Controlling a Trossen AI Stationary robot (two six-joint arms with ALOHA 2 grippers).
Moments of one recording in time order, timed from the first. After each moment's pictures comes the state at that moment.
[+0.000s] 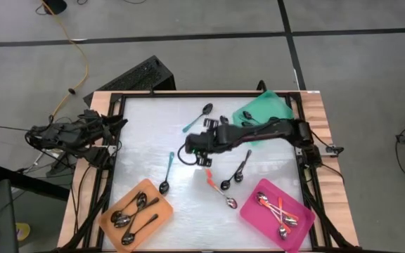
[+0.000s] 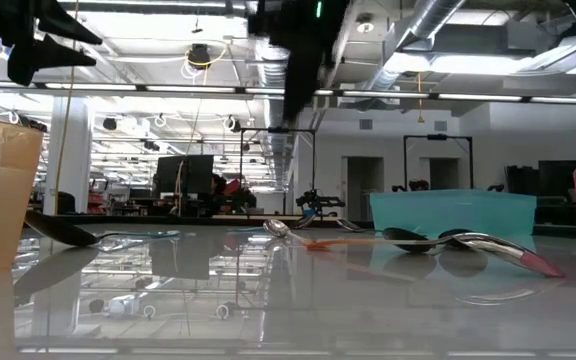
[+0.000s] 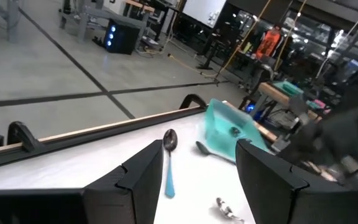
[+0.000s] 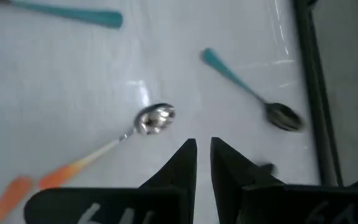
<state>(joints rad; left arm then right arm) -0.29 0.06 0.58 -0.75 -0.91 -0.63 0.05 2.05 1.98 -1.13 0.45 0.10</state>
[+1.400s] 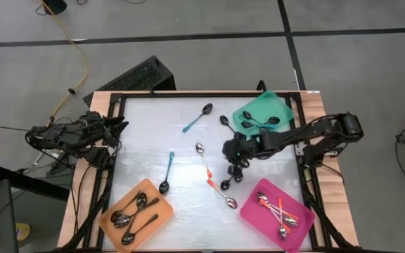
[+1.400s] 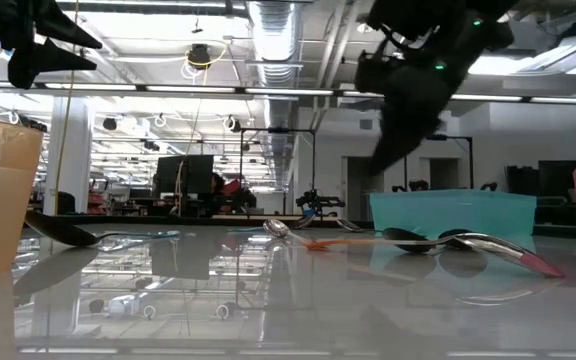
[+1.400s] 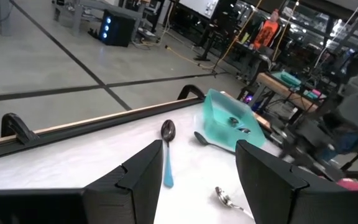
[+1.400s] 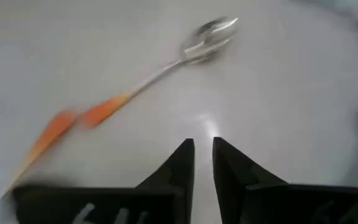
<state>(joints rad) -0.29 0.06 0.57 -0.77 -0.88 -0.64 0.04 1.52 0.91 -0.31 0.19 0.24</state>
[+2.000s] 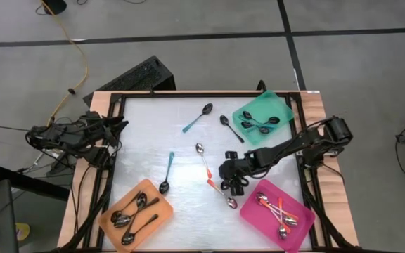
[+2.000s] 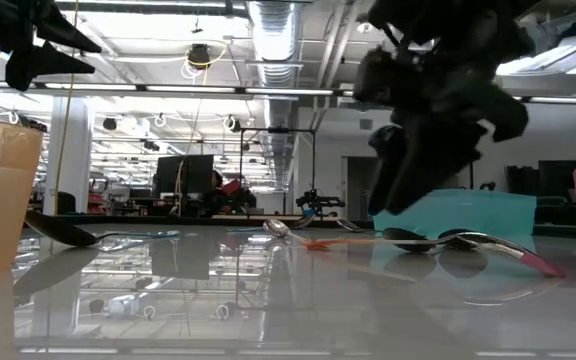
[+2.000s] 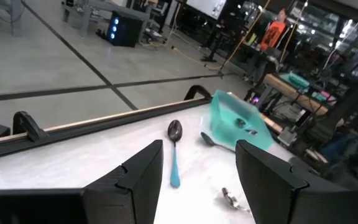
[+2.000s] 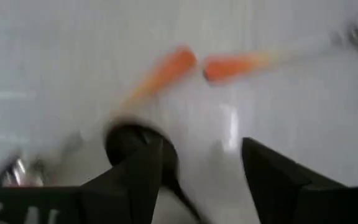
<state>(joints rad) -0.29 0.07 0.57 -0.80 -0.91 -0.66 0.21 1.66 0.91 -0.25 0.08 0.10</state>
